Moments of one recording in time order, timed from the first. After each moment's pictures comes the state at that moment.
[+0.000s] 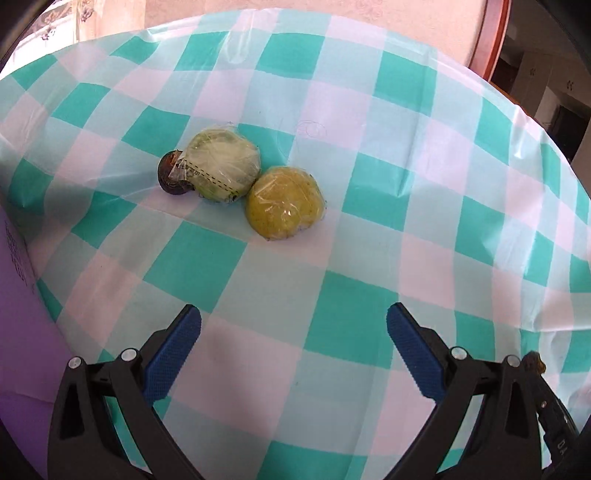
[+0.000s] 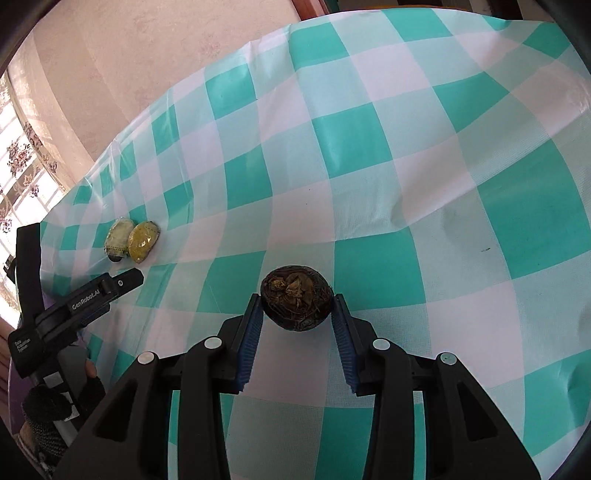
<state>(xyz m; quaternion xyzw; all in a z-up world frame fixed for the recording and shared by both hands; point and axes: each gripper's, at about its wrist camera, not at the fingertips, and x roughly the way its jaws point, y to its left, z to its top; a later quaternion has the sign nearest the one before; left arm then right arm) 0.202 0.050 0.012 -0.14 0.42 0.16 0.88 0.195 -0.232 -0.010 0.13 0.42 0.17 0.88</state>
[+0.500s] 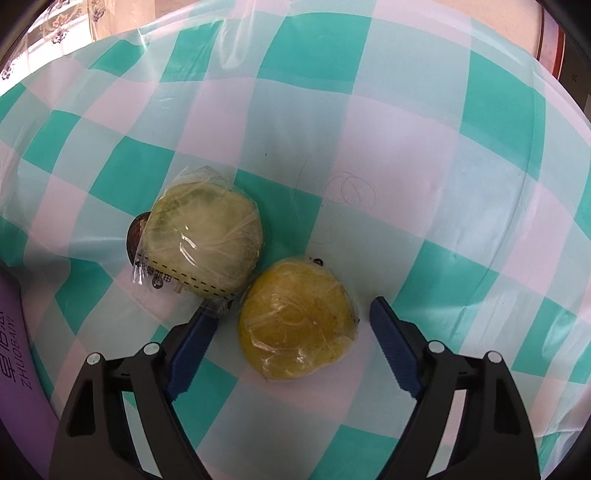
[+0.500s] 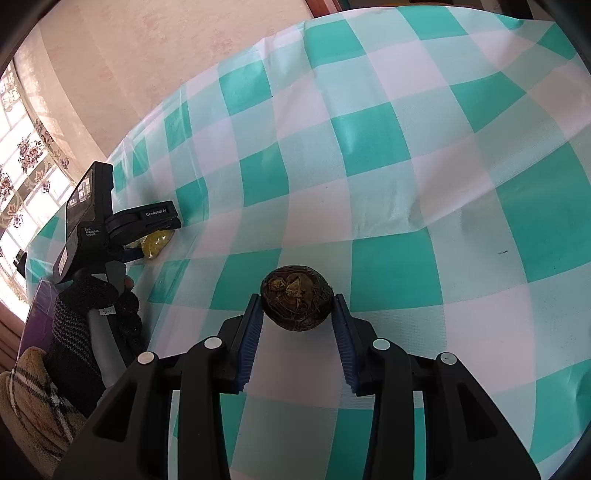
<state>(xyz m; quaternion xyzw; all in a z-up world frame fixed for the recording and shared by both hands) 0.301 0.071 0.012 -0.13 0.43 0.23 0.86 0.192 -0.232 -0.009 0.13 0.41 0.20 0.88</state>
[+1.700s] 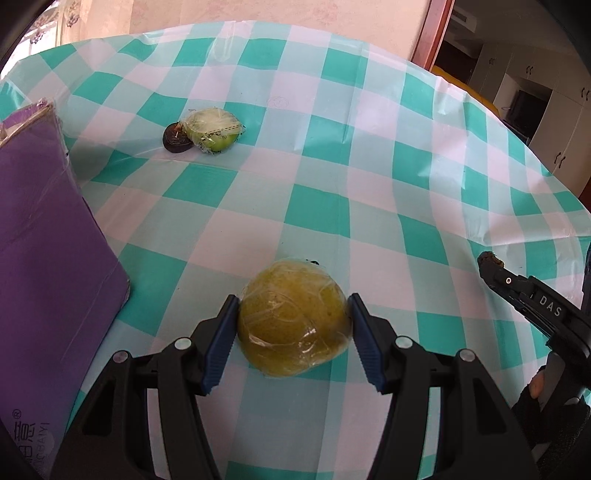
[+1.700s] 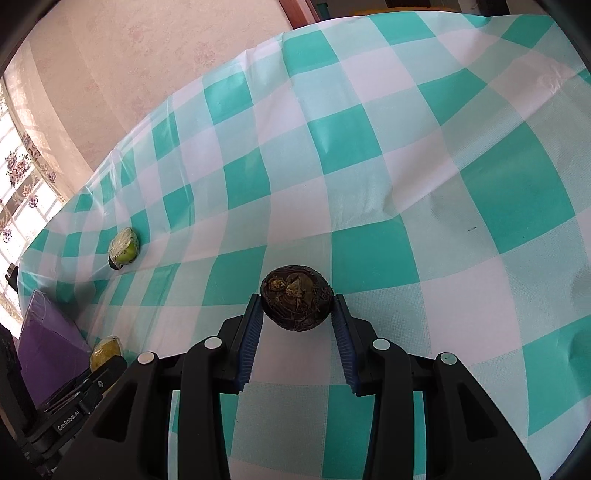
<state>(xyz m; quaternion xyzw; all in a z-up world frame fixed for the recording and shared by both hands) 0.088 0.017 0.011 -0.13 0.40 0.07 0.90 0.172 -0.235 -0.006 0.14 0.41 0.16 0.89</state>
